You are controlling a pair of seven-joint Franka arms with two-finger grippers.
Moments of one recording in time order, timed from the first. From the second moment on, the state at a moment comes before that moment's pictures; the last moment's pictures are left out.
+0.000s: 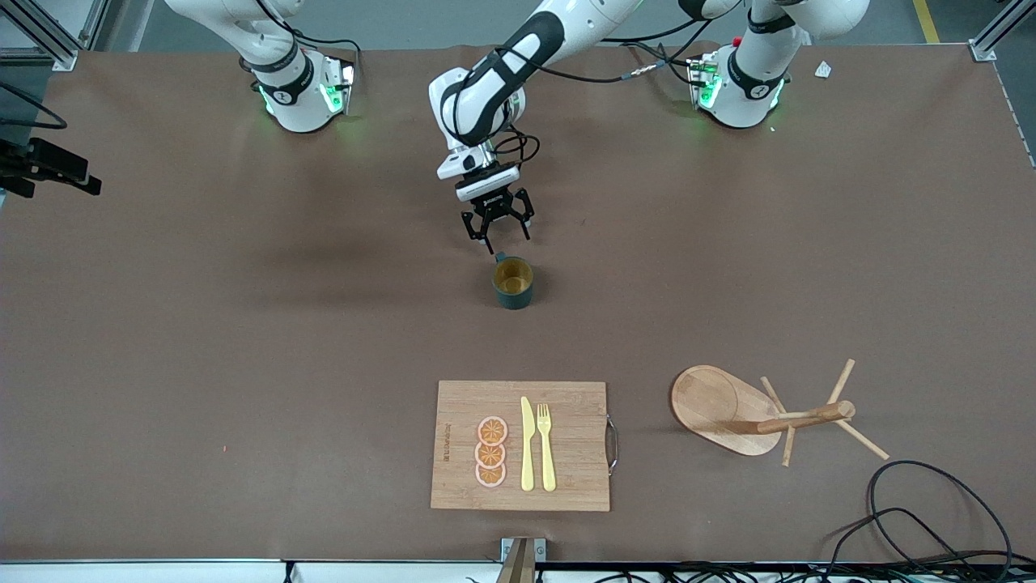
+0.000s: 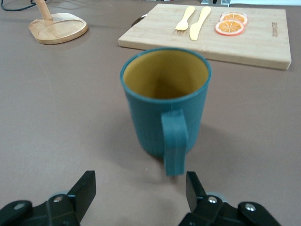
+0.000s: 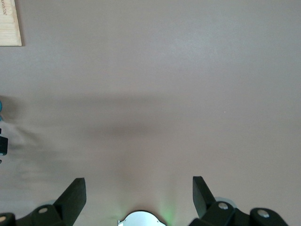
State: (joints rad) left arm -1.09 0.83 -0.18 -1.58 1.14 1.93 -2.27; right arm -0.02 -0.06 -0.13 -1.62 0.04 1.44 -0.15
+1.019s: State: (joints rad) left arm -1.06 0.90 -0.18 -1.48 1.13 1.93 -2.21; right arm -0.02 -0.08 -0.10 -1.62 0.04 1.43 -0.11
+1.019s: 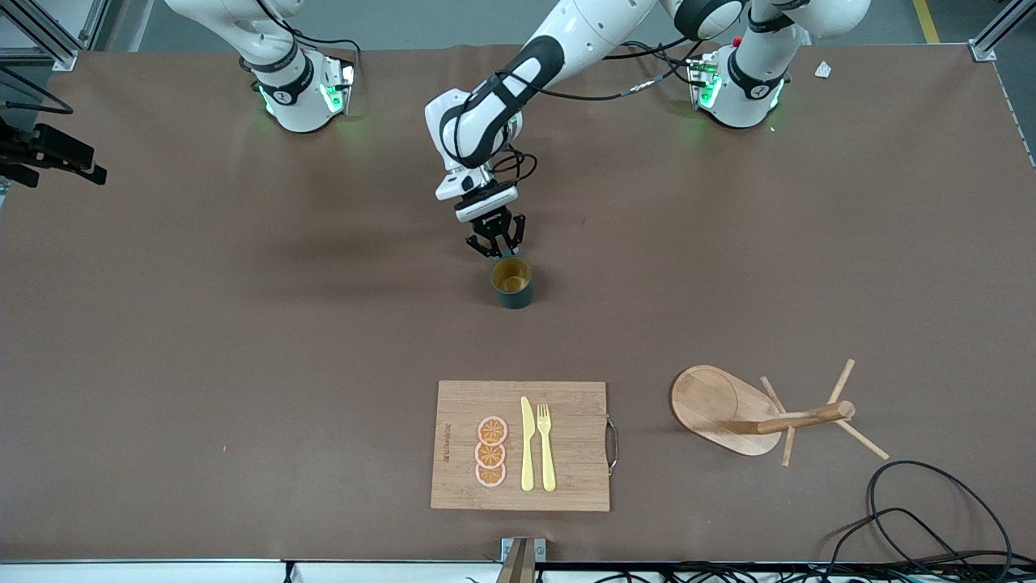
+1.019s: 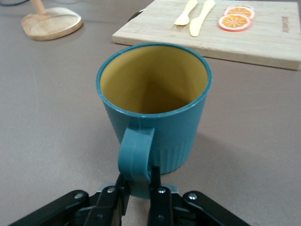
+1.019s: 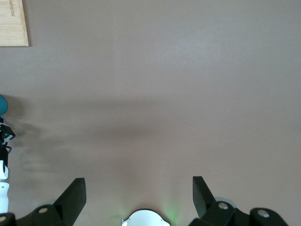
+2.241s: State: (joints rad) left arm -0.56 0.39 -0.18 -1.34 0.13 1.90 -1.67; right arm 0.00 -0.09 -0.10 -1.62 0.00 1.46 -0.11
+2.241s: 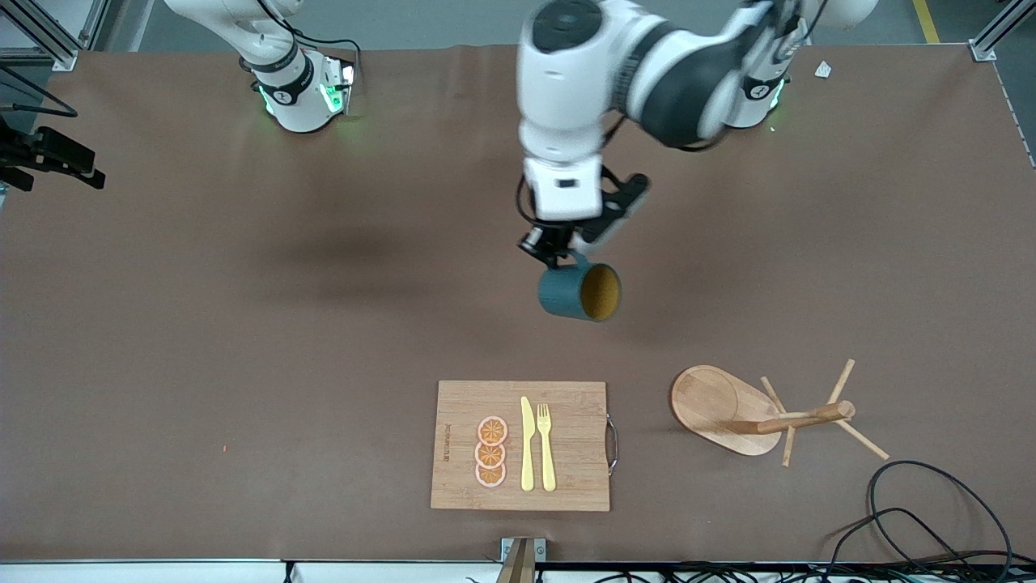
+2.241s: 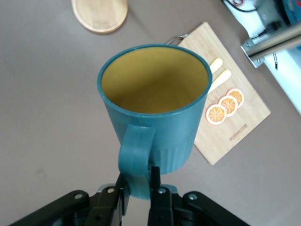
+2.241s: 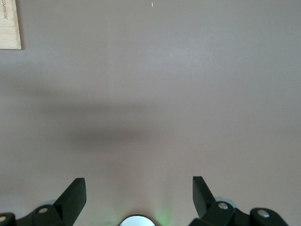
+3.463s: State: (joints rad) left arm 0.03 0.44 -0.18 -1.33 -0.78 1.82 -1.56; right arm 0.00 -0.09 -0.10 -1.62 0.00 1.46 -0.11
